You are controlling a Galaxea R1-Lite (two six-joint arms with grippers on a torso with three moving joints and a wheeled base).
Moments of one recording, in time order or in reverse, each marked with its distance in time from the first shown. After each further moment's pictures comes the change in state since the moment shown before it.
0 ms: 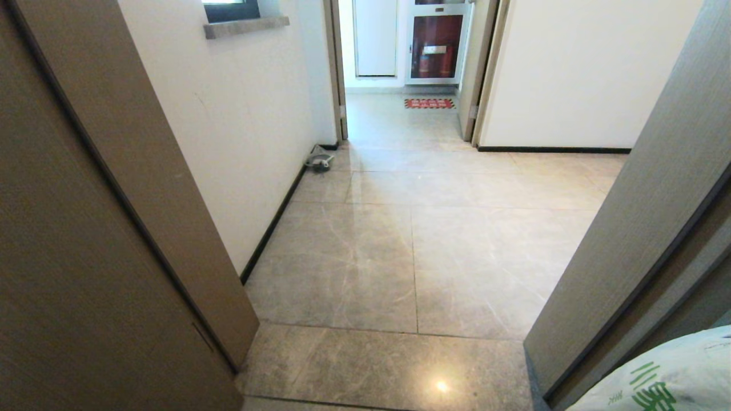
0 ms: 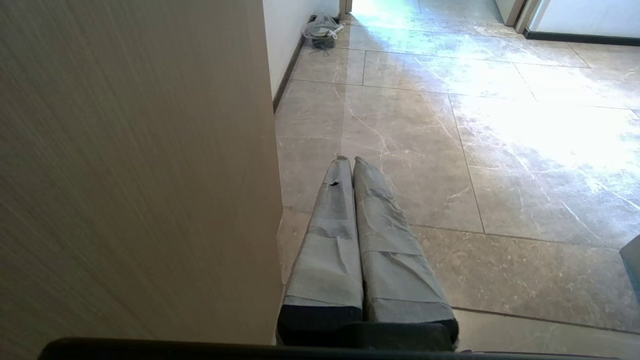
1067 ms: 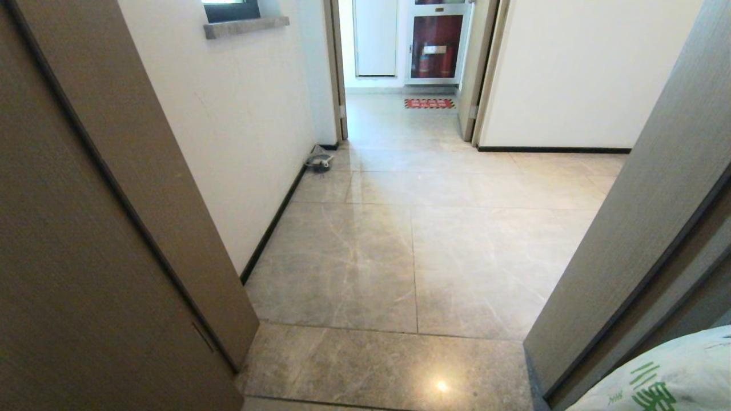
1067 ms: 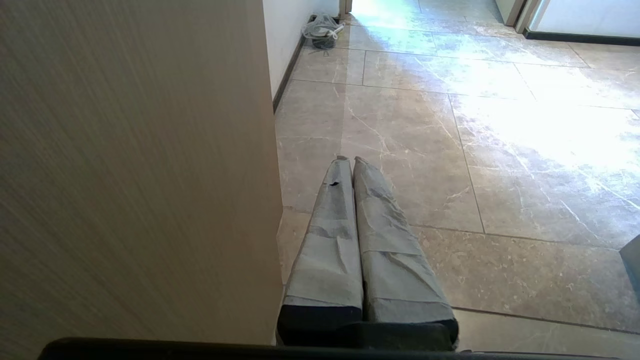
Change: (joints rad) left arm 0.000 0.000 0.000 0.000 0.000 0.000; right arm 0.000 0.000 0.000 0.000 0.000 0.000
